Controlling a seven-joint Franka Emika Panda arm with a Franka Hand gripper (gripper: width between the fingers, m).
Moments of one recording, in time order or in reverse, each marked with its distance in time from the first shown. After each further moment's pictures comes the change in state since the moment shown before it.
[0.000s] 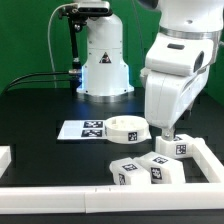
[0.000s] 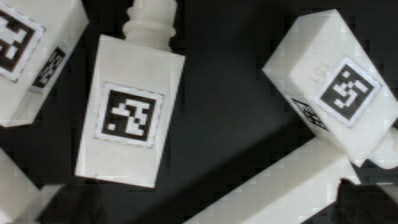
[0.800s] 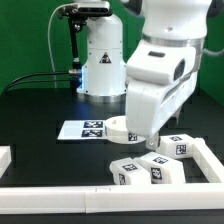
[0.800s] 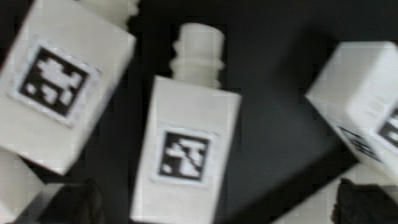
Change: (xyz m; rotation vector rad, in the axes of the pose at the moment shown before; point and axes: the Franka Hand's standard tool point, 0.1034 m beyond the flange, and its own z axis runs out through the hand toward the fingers) arm -0.014 0.033 0.015 0.003 0.007 0.041
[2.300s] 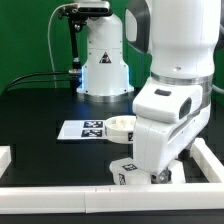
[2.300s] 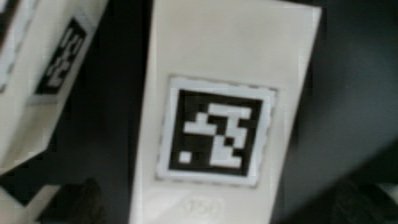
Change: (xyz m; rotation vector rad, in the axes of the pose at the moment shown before) arm 0.028 0.003 0.043 -0.026 0.056 0.060
